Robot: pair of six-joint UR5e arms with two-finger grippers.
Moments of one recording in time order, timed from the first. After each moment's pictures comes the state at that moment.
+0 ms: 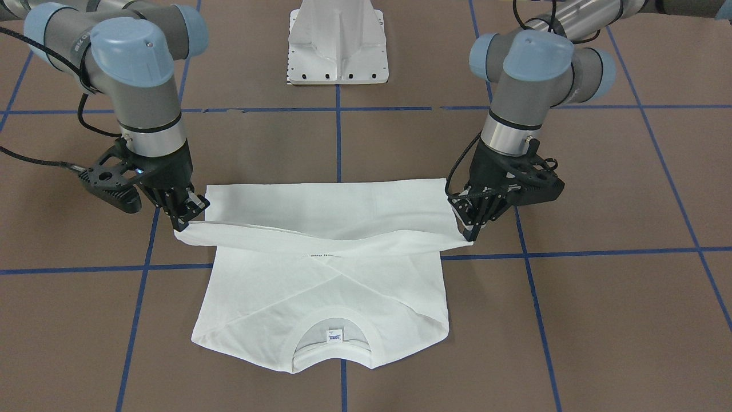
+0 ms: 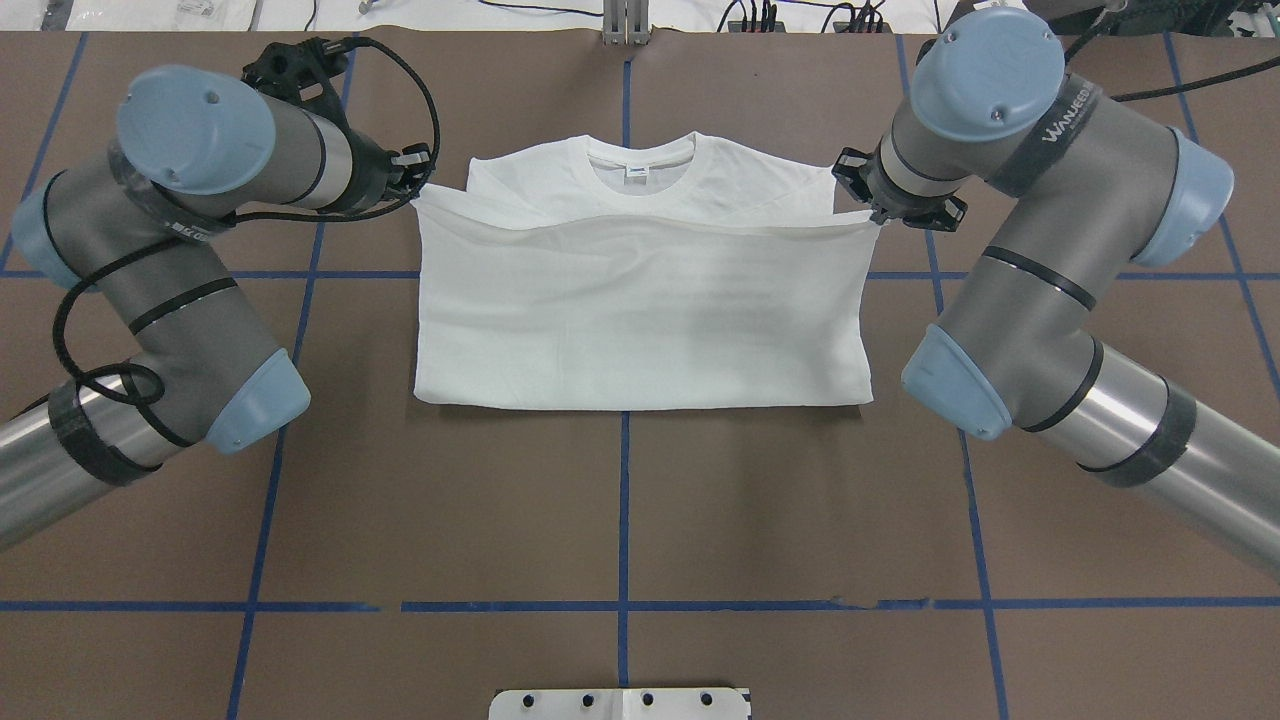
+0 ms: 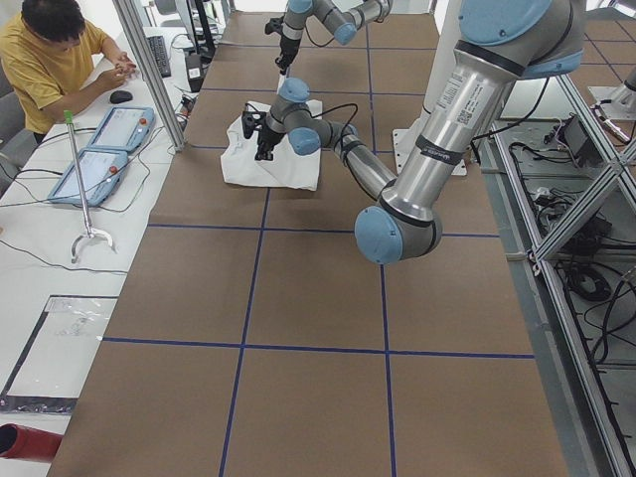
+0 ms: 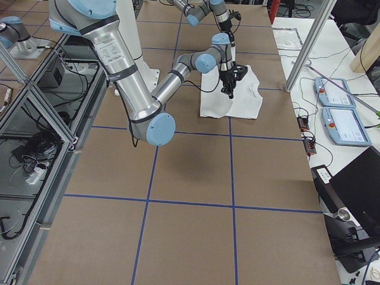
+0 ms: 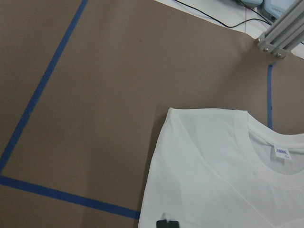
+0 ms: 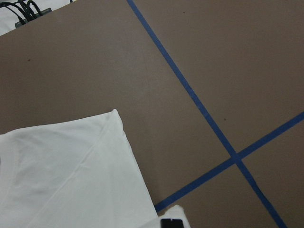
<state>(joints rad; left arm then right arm) -0.79 -2.12 -1.63 -1.98 -1.73 -1.39 0.81 -1.00 1.76 -1.69 1.76 1.49</state>
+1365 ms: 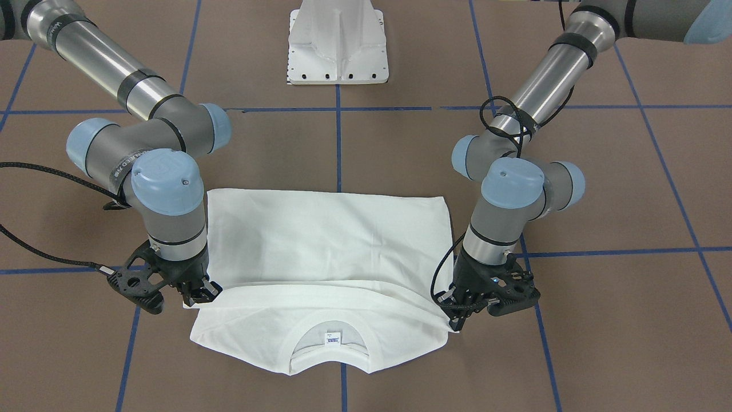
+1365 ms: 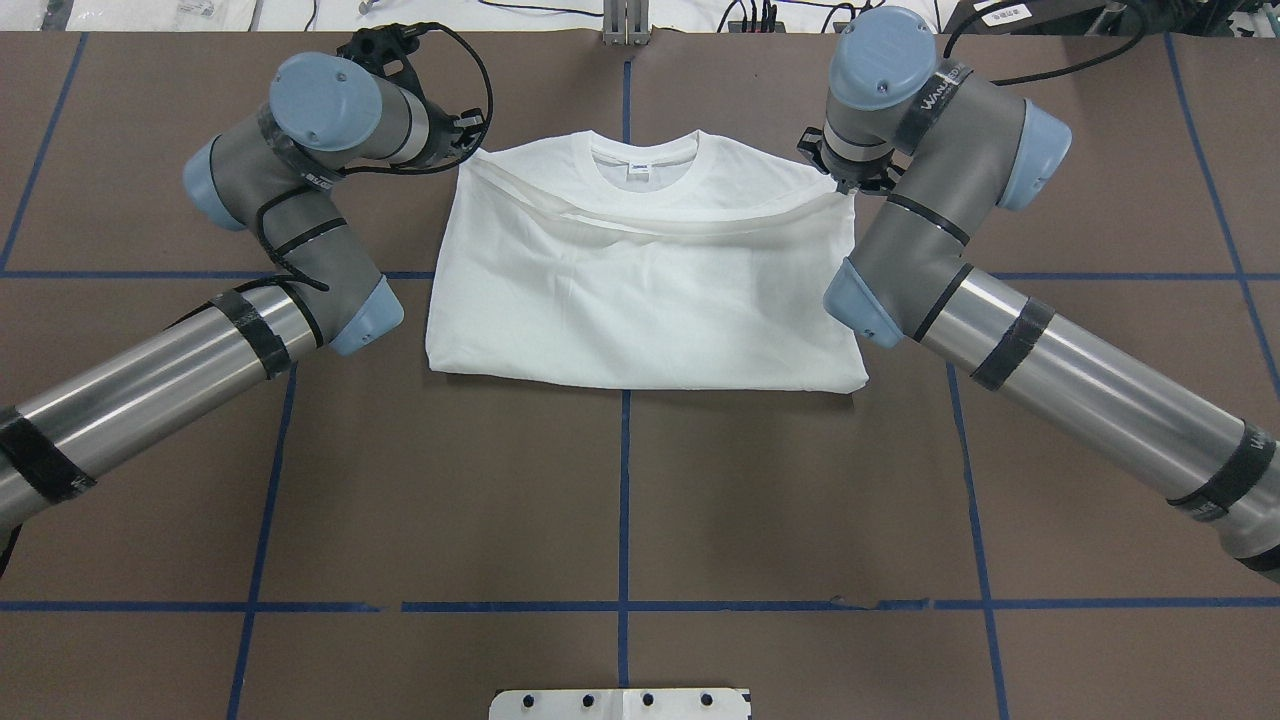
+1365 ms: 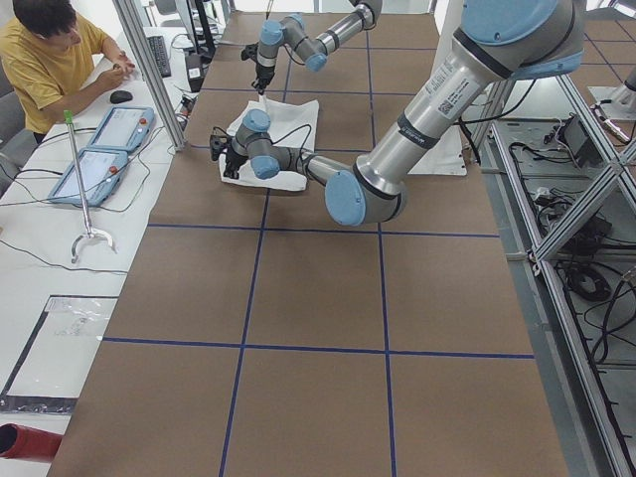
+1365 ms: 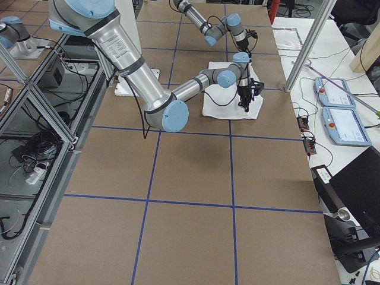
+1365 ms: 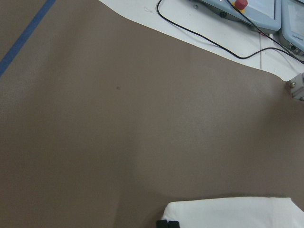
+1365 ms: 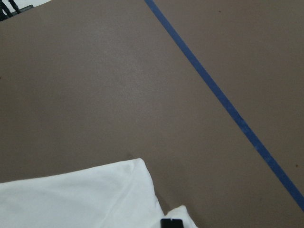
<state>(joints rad) -0.81 -2.36 -1.03 -2.36 -1.71 -1.39 0.82 -0.84 1.30 -1.43 1.75 1.48</state>
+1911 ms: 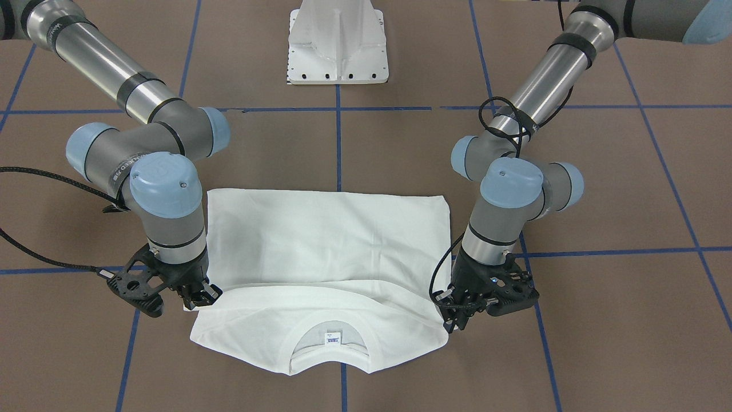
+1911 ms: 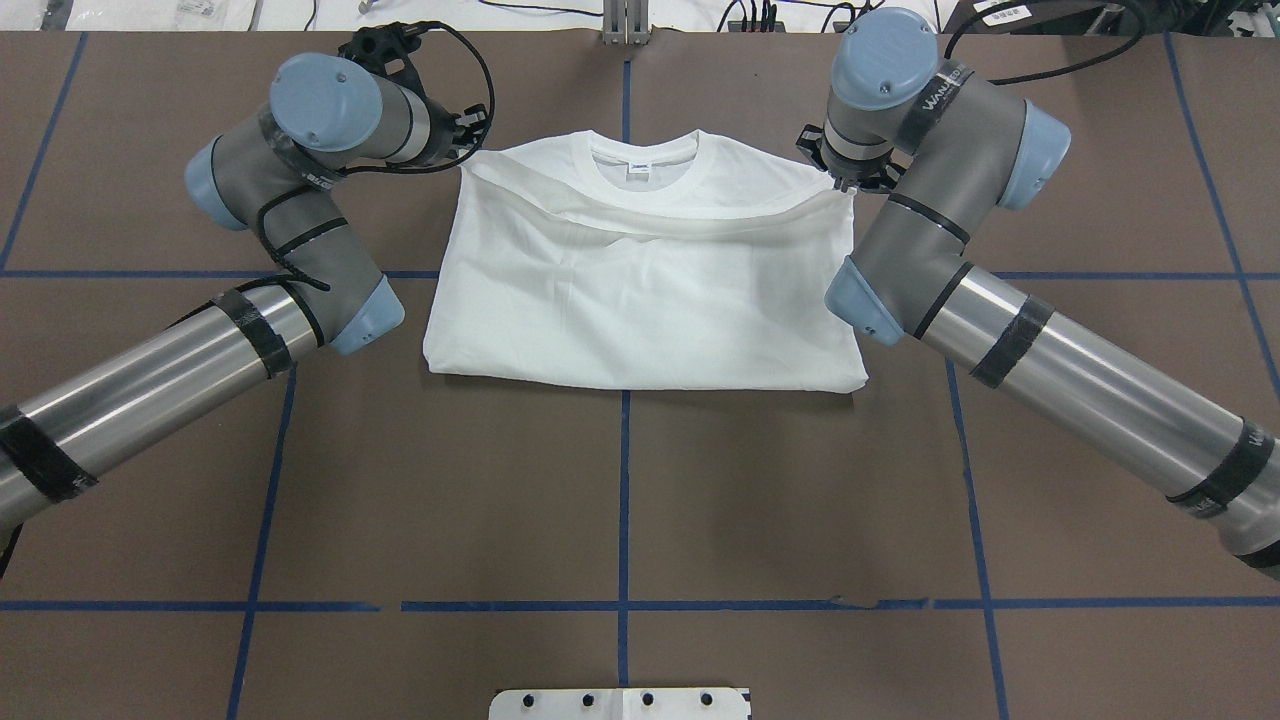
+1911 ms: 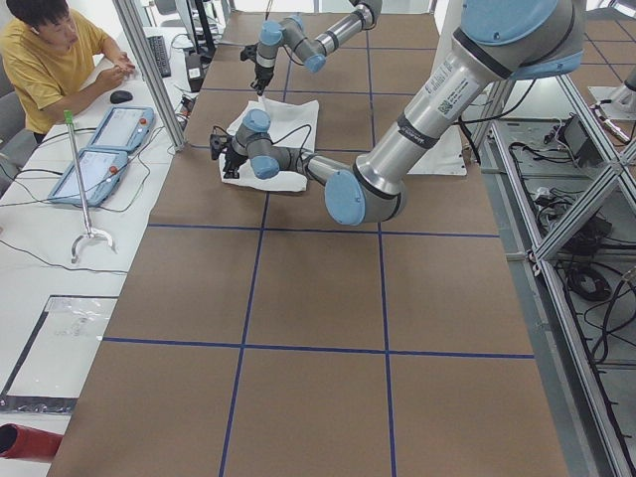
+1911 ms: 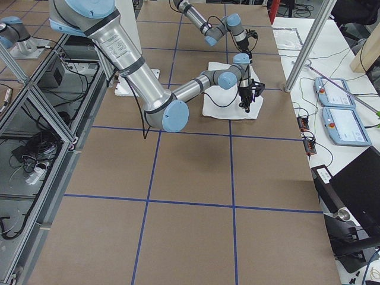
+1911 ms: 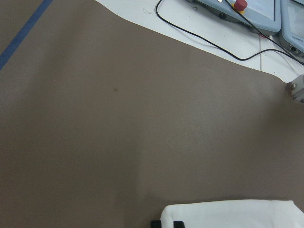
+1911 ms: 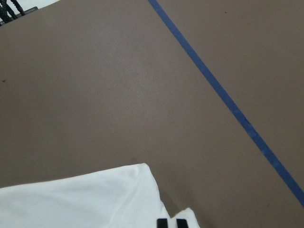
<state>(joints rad) -0.81 -2.36 -1.03 -2.38 -1.71 -1.39 0.83 -0.84 1.29 -1.40 1.76 1.48</state>
